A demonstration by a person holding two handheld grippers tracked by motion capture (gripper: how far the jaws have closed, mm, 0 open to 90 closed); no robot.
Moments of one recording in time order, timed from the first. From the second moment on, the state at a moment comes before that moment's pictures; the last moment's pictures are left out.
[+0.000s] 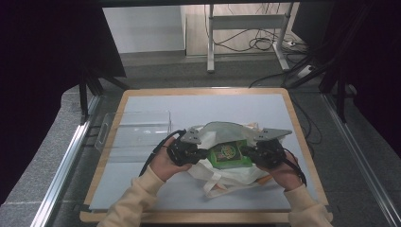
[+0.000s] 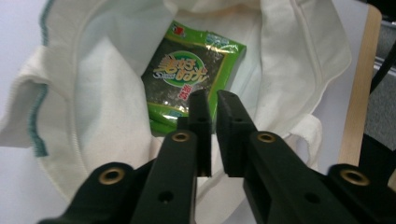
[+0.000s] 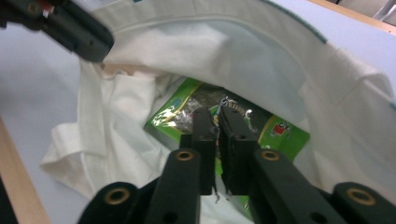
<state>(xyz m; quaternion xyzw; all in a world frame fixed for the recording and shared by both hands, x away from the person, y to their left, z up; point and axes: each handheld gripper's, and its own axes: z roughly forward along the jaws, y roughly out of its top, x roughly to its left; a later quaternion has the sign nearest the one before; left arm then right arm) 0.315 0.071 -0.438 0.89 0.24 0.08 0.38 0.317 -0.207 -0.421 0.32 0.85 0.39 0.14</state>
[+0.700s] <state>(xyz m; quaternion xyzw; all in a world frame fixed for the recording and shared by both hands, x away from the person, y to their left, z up) 0.315 0.065 -0.455 0.90 0.25 0.04 0.36 0.355 -0.186 -0.431 0.31 0.87 0.35 0.14</state>
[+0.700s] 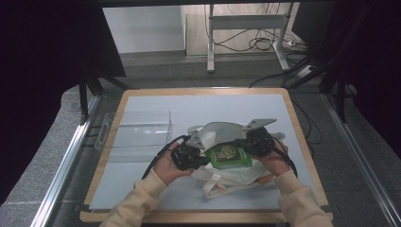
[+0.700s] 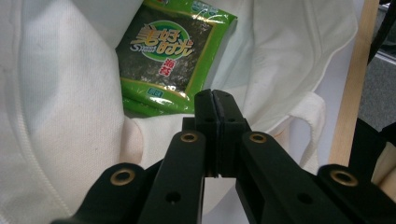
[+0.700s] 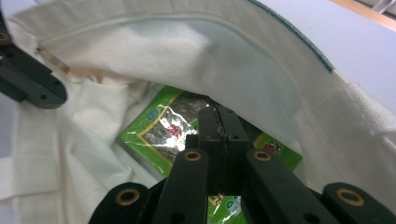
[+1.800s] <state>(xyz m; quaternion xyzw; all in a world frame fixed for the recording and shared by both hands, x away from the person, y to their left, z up) 0.316 0.070 -0.466 0.90 0.26 0.02 0.35 0.389 -0.196 -0.445 0.35 0.88 0.28 0.16</state>
